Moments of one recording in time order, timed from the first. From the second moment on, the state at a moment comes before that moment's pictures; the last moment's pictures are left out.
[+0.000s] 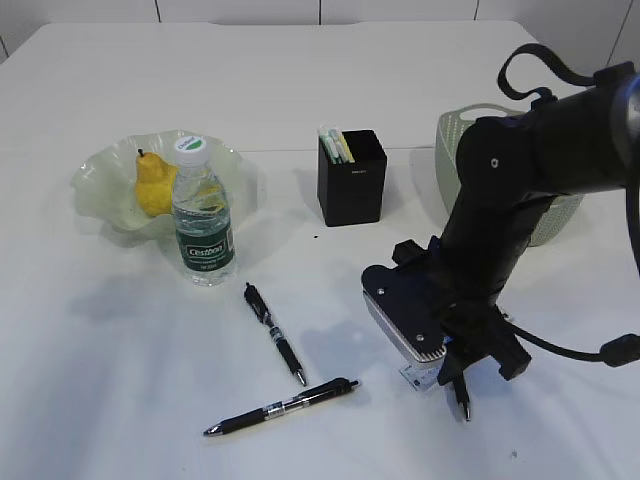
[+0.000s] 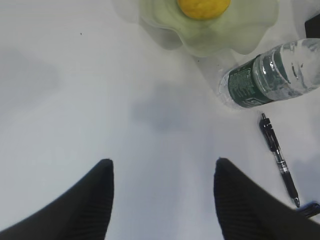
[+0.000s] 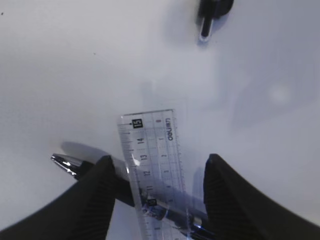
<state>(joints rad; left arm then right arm) 0.10 1.26 -0.94 -0.35 0.78 0.00 0.43 1.93 -1.17 0.13 0.83 -1.73</state>
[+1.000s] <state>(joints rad) 0.10 1.26 -0.94 -0.35 0.78 0.00 0.43 1.99 -1.17 0.13 0.80 -1.73</state>
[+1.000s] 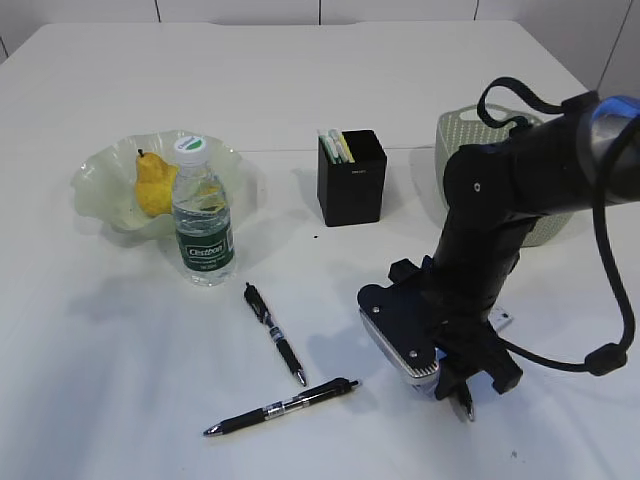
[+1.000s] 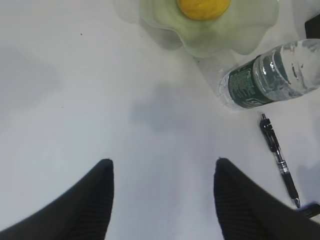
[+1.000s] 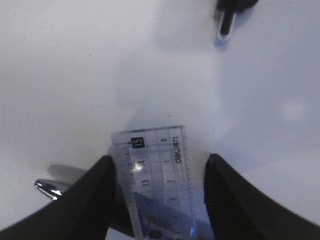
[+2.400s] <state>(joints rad) 0.10 1.26 -0.94 -0.35 0.77 0.00 0.43 1.96 -1.17 0.11 0.84 -1.71</state>
